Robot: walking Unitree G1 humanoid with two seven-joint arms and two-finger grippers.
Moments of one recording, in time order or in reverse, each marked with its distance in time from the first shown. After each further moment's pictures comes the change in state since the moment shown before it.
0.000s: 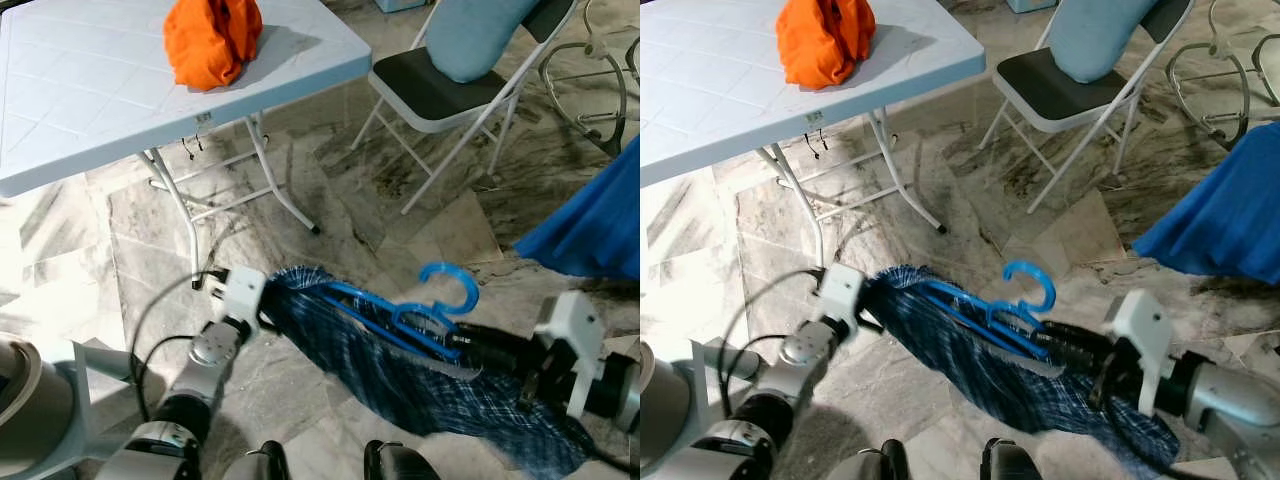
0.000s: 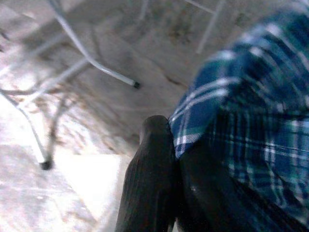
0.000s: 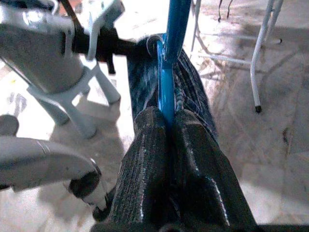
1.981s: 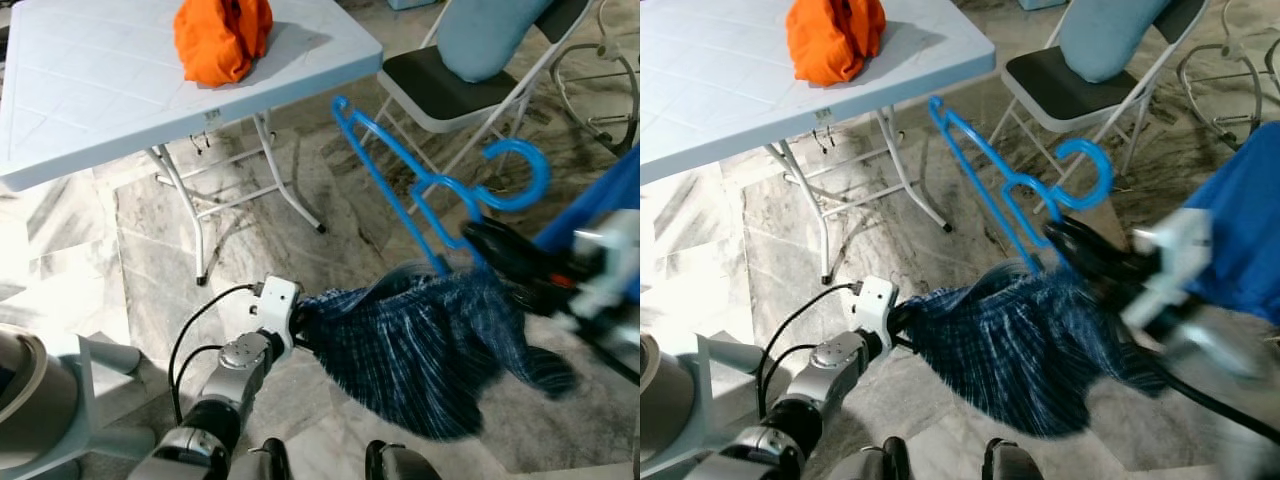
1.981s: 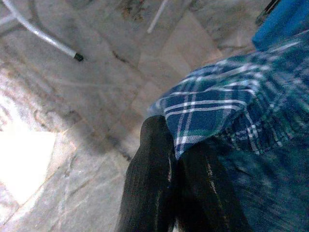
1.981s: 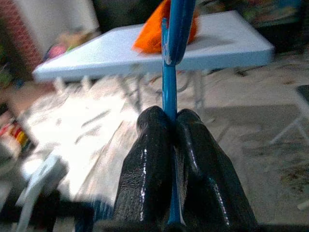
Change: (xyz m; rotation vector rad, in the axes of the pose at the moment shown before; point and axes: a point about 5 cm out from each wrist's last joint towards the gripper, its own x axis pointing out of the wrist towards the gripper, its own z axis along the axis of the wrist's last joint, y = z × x) left arm 0.006 -0.045 -0.003 -0.164 0.062 -0.179; right arm 0.034 -0.024 0.052 0.075 -0.443 -0.330
